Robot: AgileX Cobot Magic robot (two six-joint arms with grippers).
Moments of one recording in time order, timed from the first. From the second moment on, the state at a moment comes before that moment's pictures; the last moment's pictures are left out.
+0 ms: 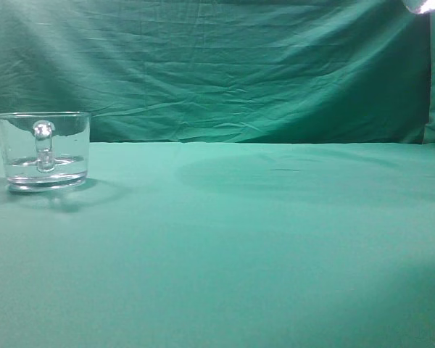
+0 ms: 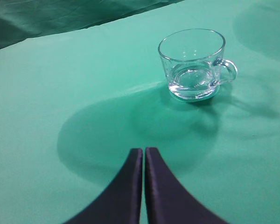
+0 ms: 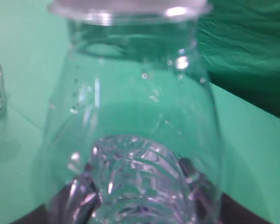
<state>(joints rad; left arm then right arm) -0.11 -0.01 0.02 -0.04 0.35 0.23 0.33 1.13 -0.69 -1.66 -0.14 1.44</state>
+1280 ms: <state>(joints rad) -0.11 -0.01 0.02 -0.04 0.35 0.23 0.33 1.66 -0.44 -0.25 -0.89 0.09</state>
